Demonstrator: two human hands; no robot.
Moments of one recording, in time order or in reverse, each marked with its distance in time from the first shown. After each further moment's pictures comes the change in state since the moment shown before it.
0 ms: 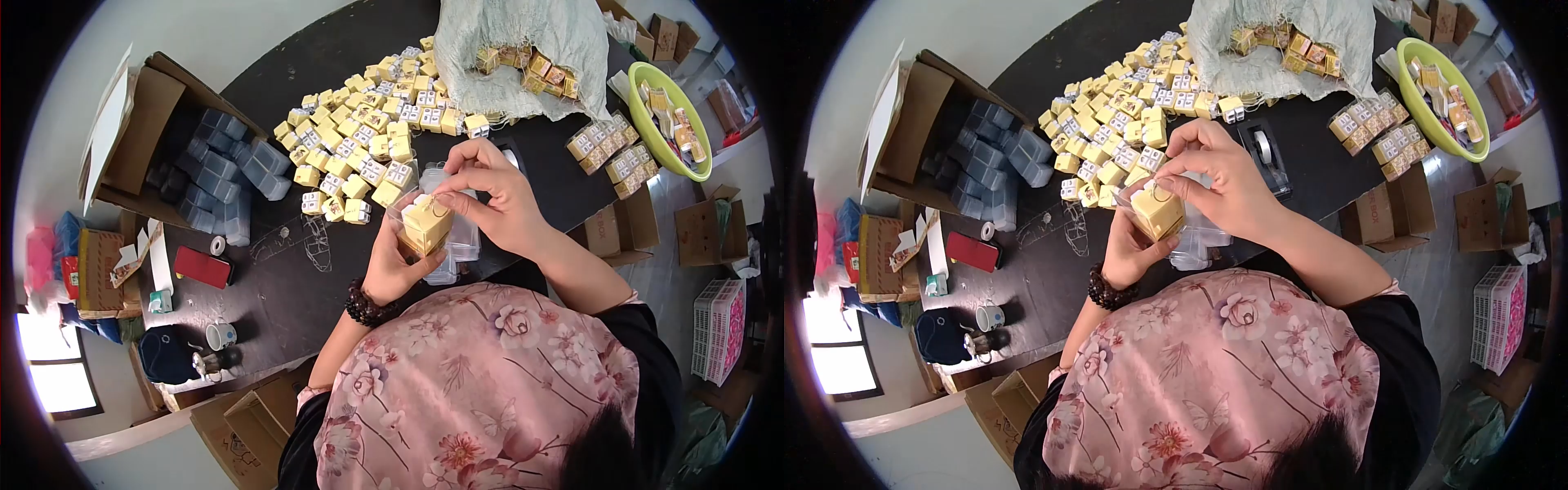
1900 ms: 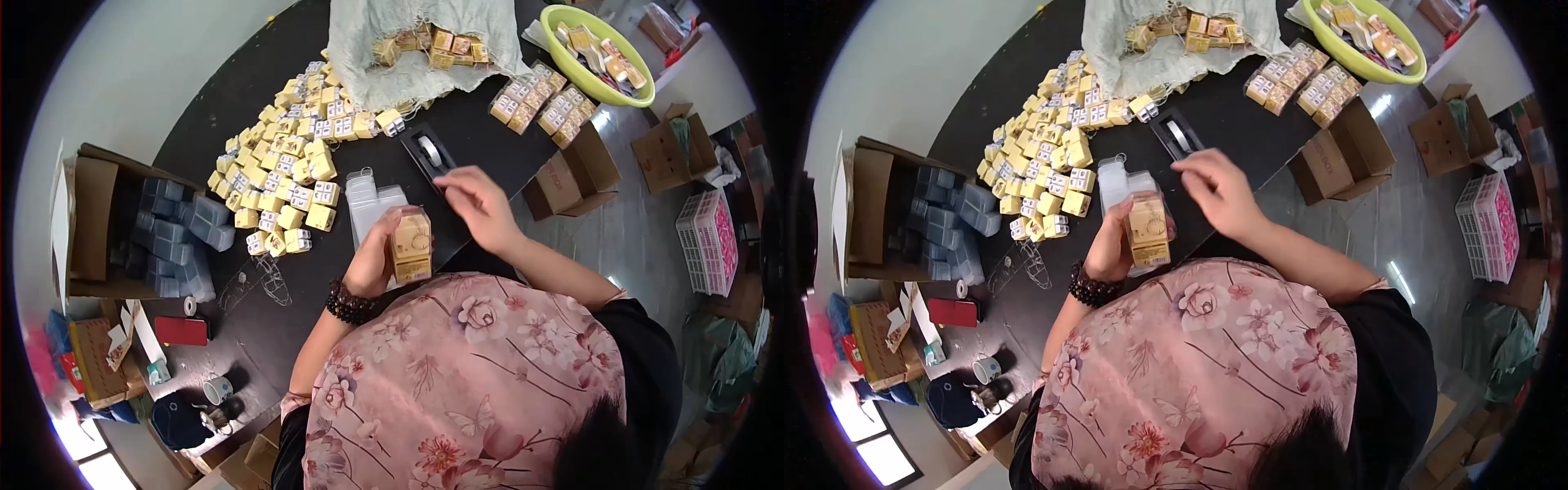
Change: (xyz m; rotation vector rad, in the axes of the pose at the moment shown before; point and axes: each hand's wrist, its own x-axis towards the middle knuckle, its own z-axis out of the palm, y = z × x) left_hand 0.044 -0.034 0.043 -0.312 -0.212 -0.527; right_hand -0.107 0.050 -0.034 -0.074 0.352 0.408
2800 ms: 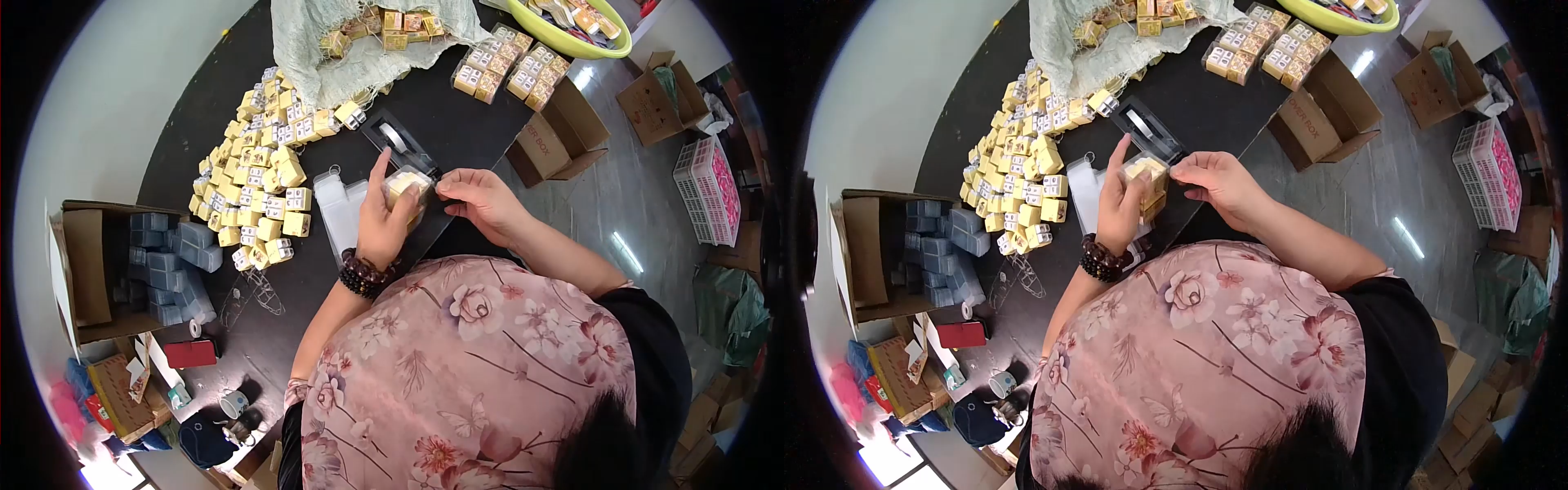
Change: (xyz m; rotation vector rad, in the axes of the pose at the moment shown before) left_hand 0.050 -0.013 0.036 0.407 0.142 0.298; right_hand -0.024 0.002 -0.032 0.741 0.017 0.640
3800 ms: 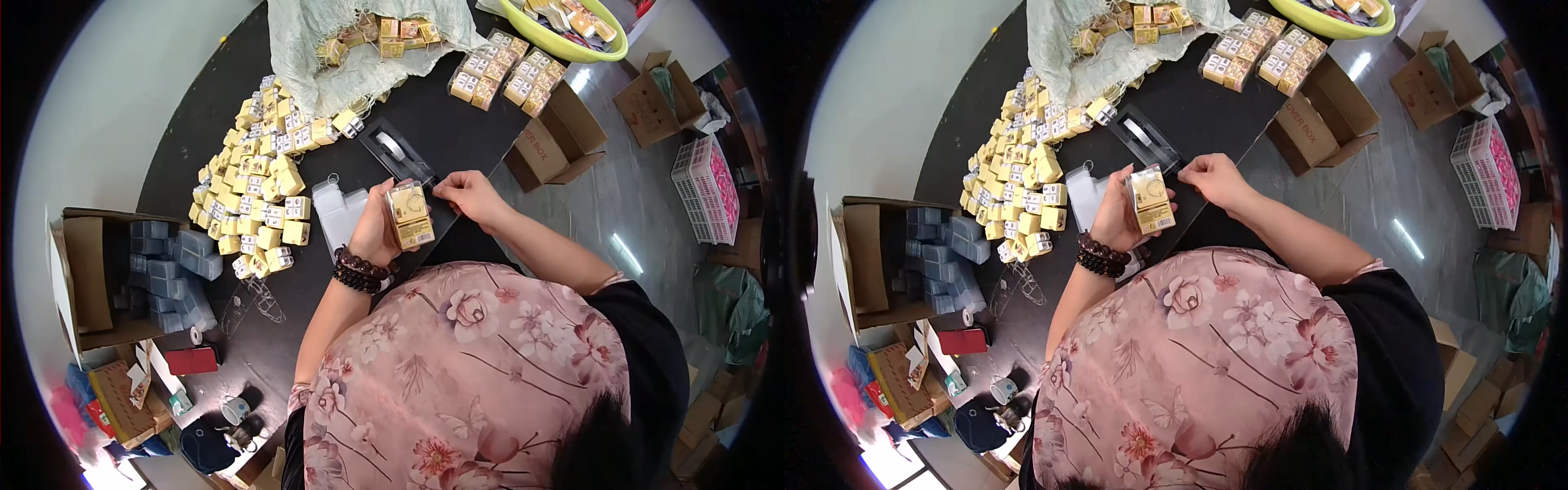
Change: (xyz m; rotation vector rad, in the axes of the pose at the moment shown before) left_hand 0.020 -0.008 -0.017 -0.434 -0.159 -0.638; right_hand 0.049 0.027 -0.032 -0.424 0.152 -0.015
